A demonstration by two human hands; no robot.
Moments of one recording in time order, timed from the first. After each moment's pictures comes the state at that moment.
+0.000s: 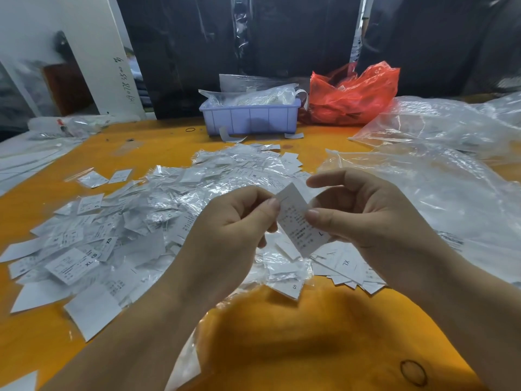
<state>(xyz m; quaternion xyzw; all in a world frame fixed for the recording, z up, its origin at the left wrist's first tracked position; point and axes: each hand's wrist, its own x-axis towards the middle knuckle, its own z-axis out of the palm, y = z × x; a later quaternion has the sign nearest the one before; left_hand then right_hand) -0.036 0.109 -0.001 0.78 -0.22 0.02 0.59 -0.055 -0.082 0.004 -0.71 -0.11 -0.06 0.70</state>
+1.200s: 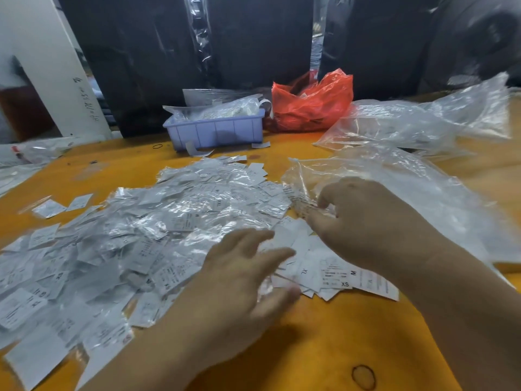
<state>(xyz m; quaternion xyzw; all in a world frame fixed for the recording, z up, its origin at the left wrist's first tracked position) -0.043 0.080 -0.028 0.93 -0.33 0.00 0.17 -0.061 -0.117 0.023 -0.98 0.06 -0.13 0.14</state>
